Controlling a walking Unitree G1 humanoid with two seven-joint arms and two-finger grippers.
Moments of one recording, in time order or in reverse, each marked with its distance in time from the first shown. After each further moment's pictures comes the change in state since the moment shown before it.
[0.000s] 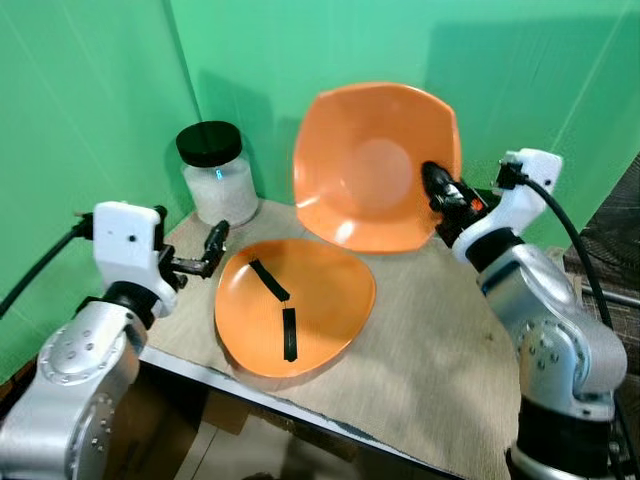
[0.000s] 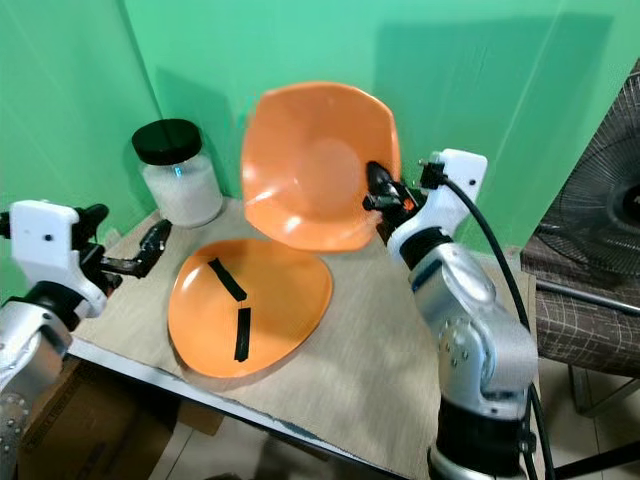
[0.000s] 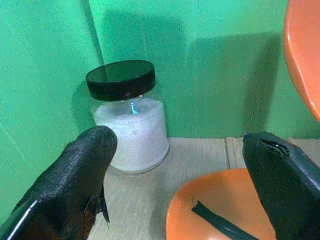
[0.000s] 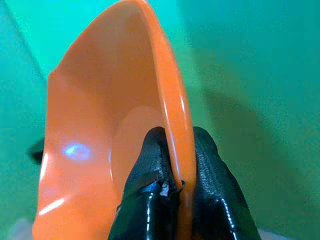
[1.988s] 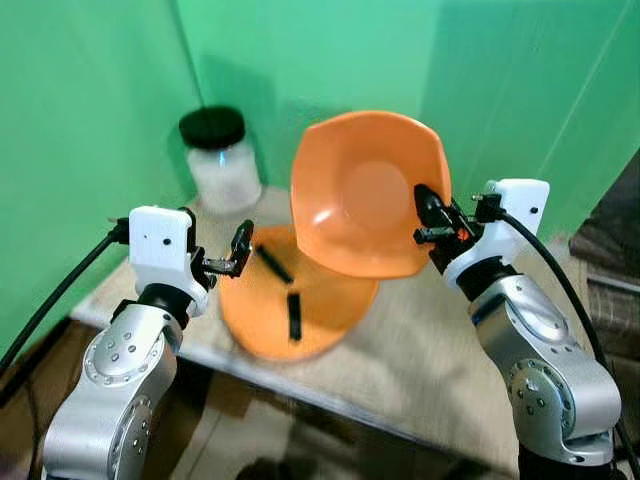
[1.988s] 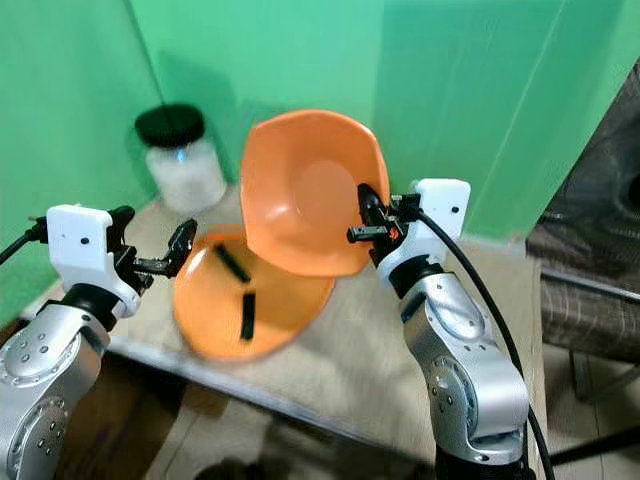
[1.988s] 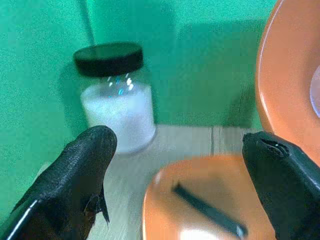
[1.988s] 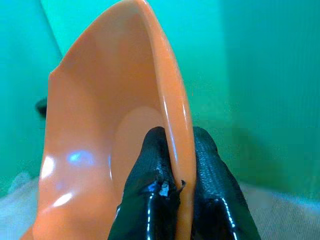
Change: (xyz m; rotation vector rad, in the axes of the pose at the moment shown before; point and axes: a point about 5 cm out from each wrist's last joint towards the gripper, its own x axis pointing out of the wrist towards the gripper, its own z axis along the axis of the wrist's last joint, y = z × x) left arm 0.006 -0.025 -0.004 -0.048 -0.021 0.010; right arm -0.017 0.018 -0.017 -0.081 0.030 0.019
